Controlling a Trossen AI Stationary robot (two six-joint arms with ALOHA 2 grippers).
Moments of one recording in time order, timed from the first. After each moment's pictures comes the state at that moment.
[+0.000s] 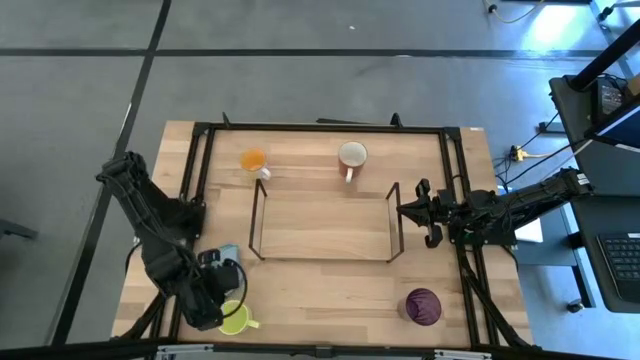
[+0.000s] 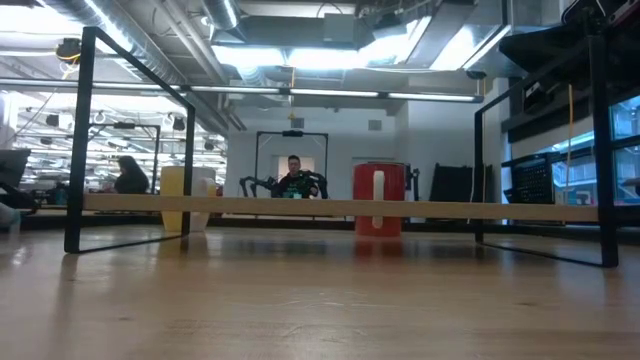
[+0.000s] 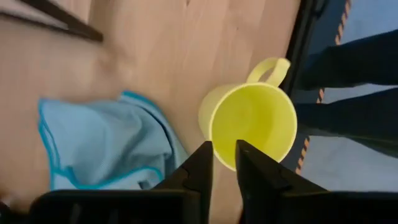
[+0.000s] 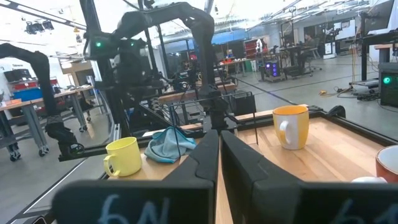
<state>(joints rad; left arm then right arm) -0.93 1.46 1.29 -1.11 -0.13 -1.21 0.26 0.44 0.01 0.61 0.26 0.15</state>
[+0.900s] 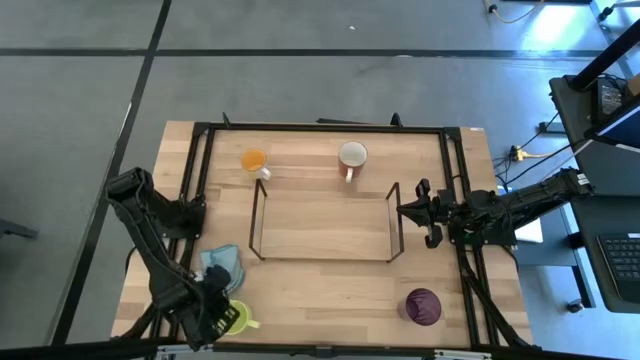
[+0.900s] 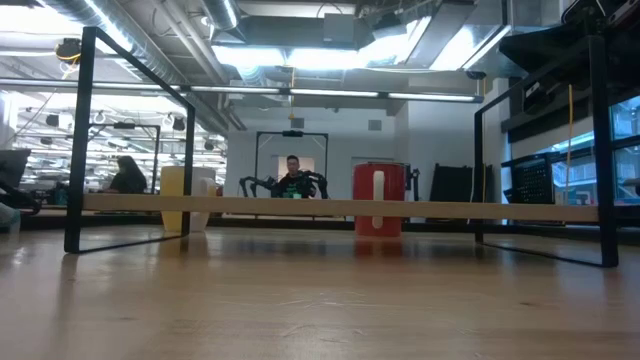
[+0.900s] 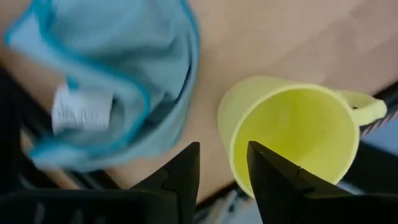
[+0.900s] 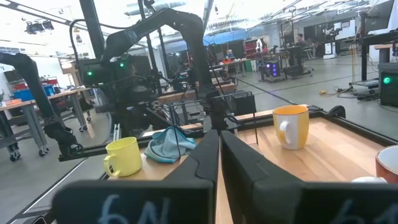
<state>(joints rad) -1.02 1.62 1.29 -1.14 -0.11 -2.05 0.26 0.44 0.01 0.61 0.26 0.15</state>
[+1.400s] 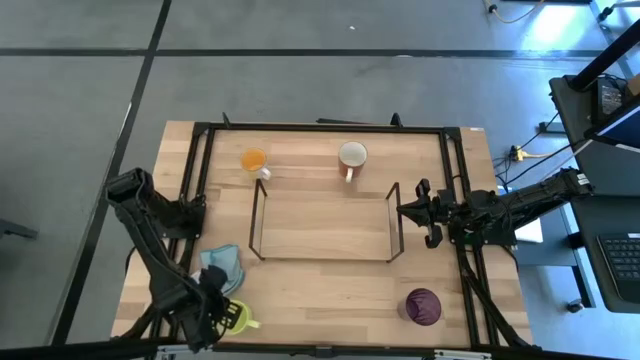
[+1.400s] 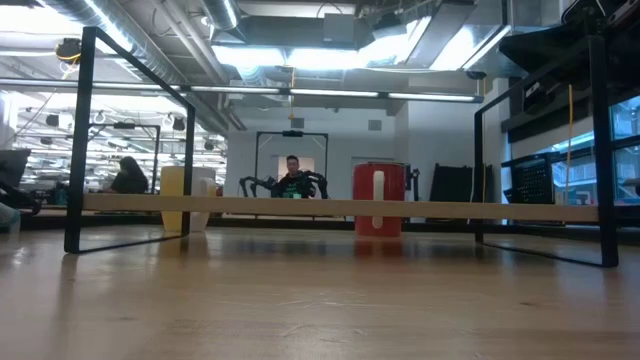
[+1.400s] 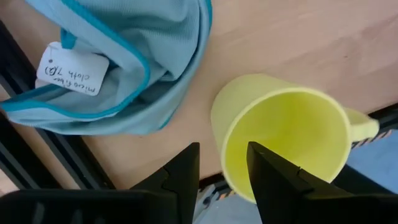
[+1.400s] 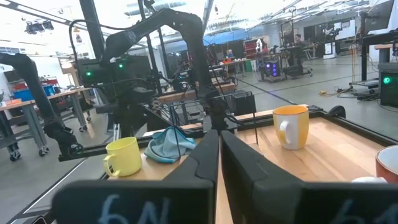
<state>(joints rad) -1.01 1.63 1.29 -1.12 -0.09 -2.22 0.26 0.44 0.01 0.61 0.26 0.15</state>
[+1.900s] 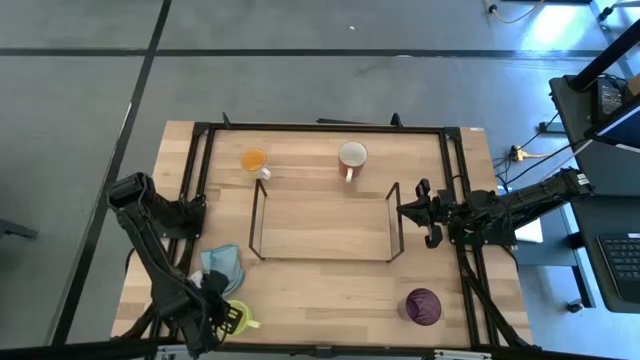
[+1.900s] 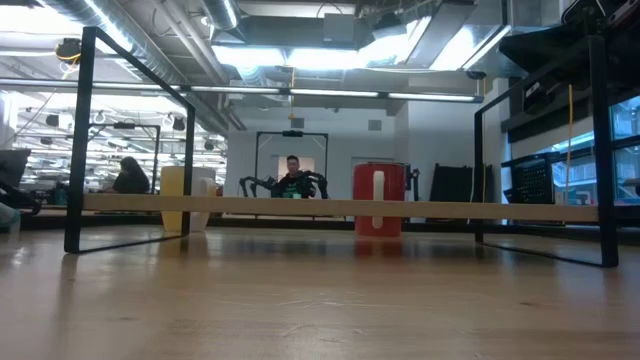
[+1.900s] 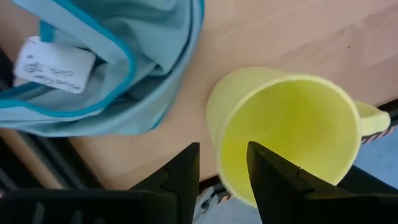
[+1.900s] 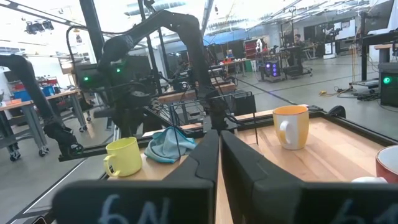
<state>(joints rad) -1.03 1.68 1.29 -1.07 -0.11 -2.21 0.26 0.44 0.01 0.61 0.26 0.15</state>
